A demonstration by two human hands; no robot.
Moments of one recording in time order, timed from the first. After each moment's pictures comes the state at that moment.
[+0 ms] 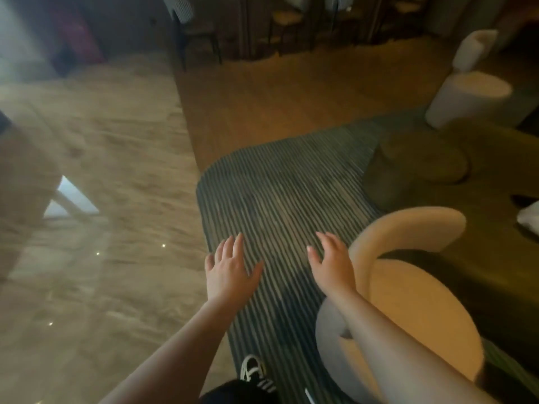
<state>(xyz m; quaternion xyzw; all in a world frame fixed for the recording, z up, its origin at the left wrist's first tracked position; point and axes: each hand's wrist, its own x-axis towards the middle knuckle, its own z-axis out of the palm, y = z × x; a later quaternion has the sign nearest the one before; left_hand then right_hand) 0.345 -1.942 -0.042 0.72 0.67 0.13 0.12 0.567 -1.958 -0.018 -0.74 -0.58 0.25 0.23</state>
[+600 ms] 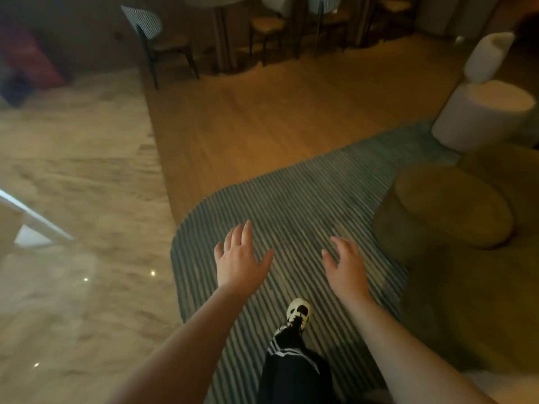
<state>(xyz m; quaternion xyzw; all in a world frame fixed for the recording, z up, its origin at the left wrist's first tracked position) 0.471 -1.452 -0.055 0.75 0.64 0.14 0.12 0.689 -1.510 -0.062 -0.77 -0.52 0.23 0.29</state>
